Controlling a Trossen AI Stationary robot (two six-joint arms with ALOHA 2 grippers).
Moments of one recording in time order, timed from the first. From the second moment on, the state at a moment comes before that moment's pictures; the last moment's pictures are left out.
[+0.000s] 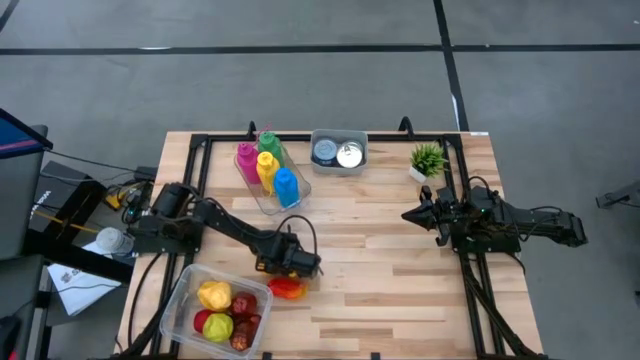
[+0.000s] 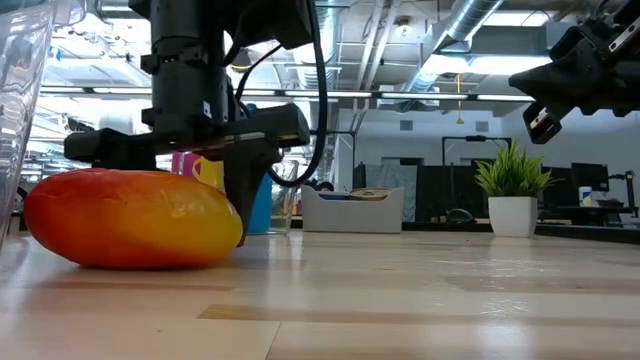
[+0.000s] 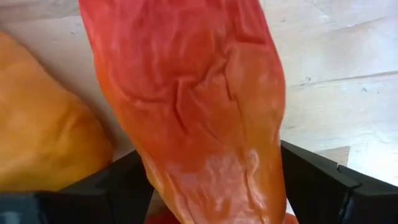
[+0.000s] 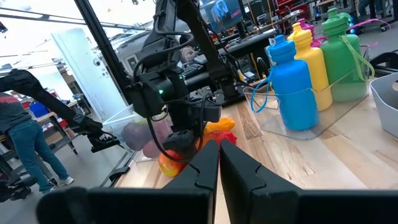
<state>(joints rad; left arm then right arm) -0.30 1.94 1.23 -0.69 -0.06 -1.74 -0.11 0.02 0.01 0.04 -0.18 0.39</state>
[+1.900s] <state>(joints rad) -0.22 1.90 1.22 -0.69 -0.10 -1.71 -0.11 0.02 0.01 0.04 -0.18 0.39</state>
